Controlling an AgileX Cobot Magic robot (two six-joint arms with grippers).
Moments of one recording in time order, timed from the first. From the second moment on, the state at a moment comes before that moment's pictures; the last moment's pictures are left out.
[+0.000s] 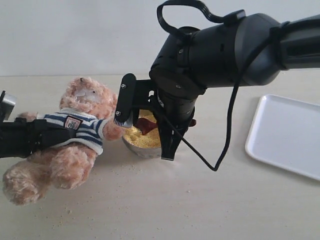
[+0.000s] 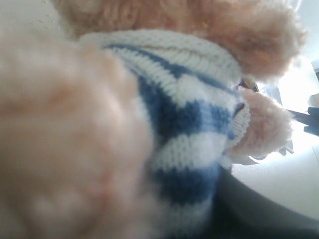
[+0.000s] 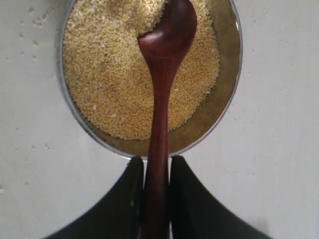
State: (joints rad) left arm 0.20 1.96 -0.72 -1.73 1.00 1.74; right arm 0.85 1.89 -1.35 -0.51 0.76 -0.30
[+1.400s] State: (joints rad) left arm 0.20 2.07 -0.72 -1.73 1.15 1.84; right arm 0.74 1.78 -1.35 -0.22 0.79 -0.26
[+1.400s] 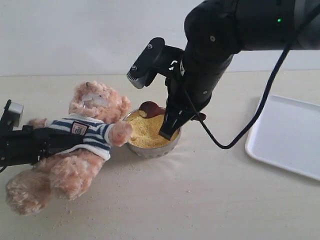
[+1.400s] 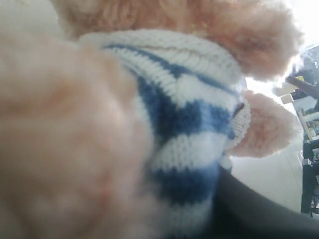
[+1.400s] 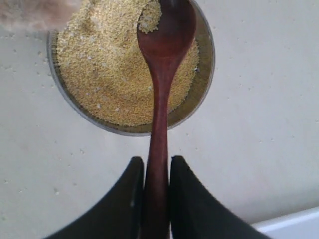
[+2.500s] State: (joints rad) left arm 0.20 2.07 -0.72 -1.73 1.18 1.88; right arm 0.54 1.71 -1.51 0.56 0.79 -0.81
